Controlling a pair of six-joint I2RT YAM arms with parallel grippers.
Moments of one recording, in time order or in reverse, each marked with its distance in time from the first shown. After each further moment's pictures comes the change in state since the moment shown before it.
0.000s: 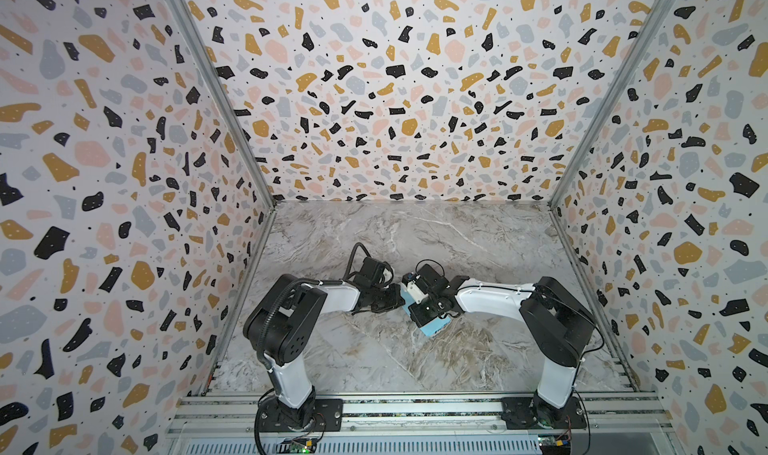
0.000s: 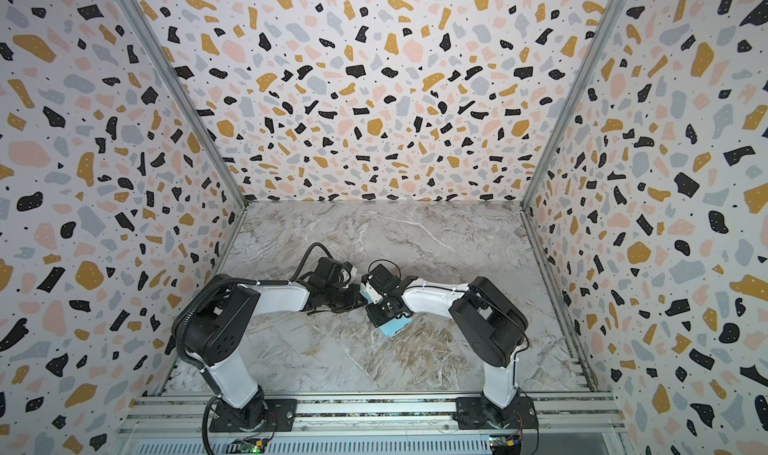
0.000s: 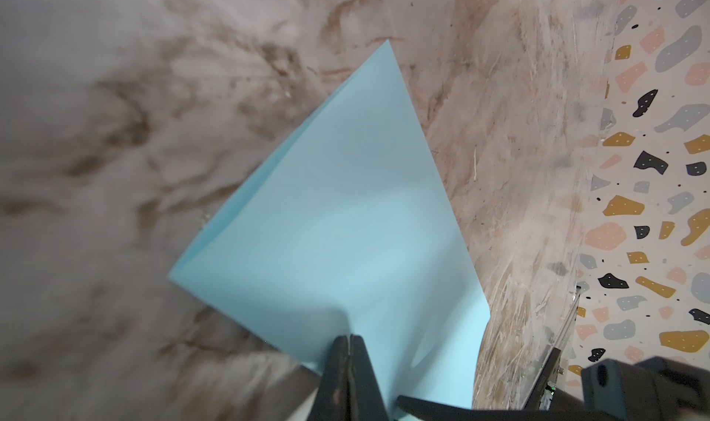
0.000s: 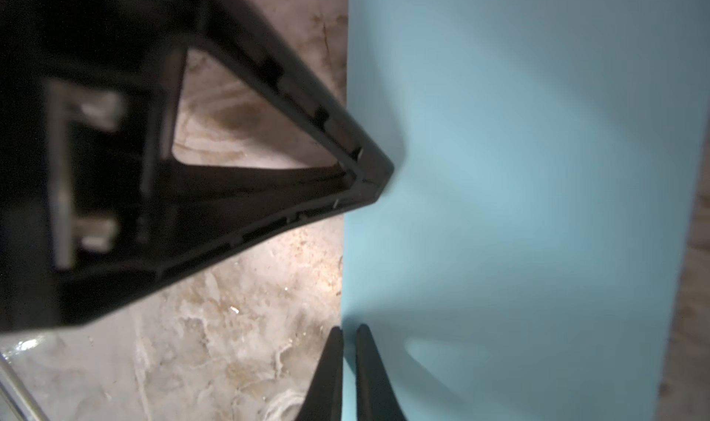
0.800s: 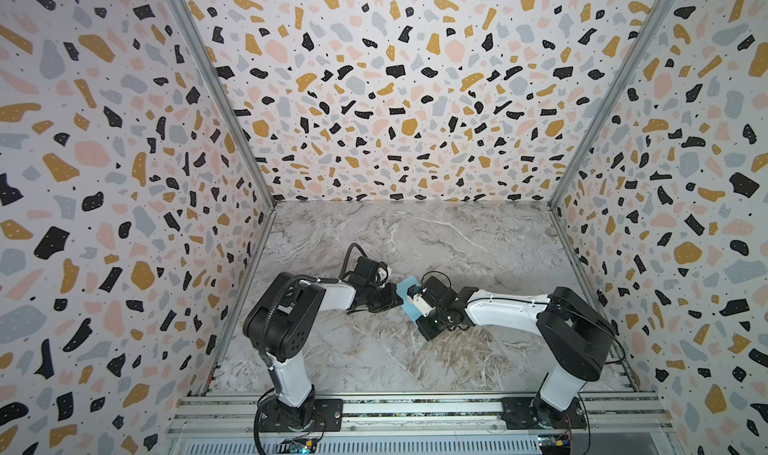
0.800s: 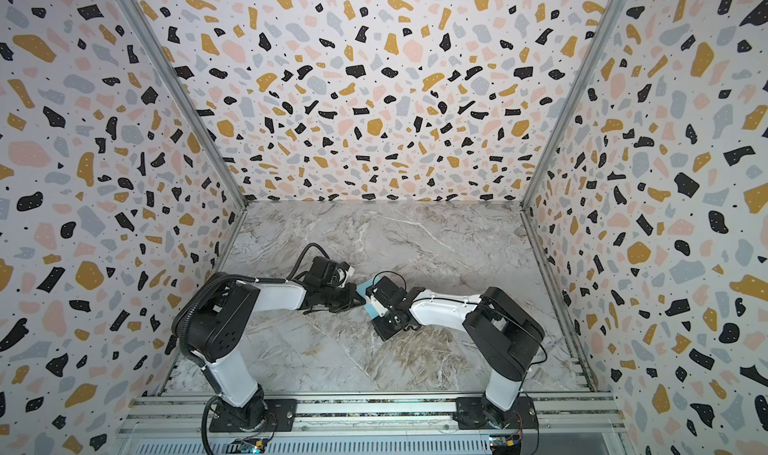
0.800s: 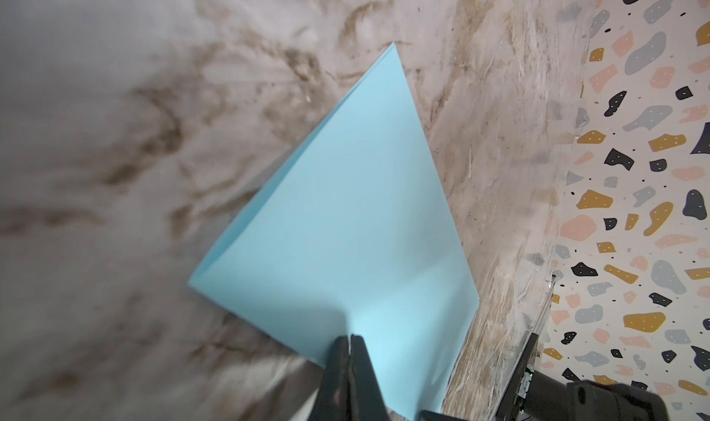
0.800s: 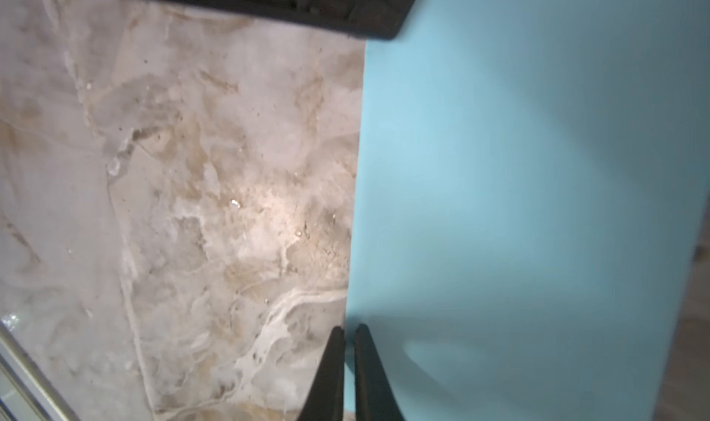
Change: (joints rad) left arm 0.044 0.018 -0.007 0.015 0.074 0.026; right arm 0.047 -0.129 -0.147 -0.026 0.033 -0.018
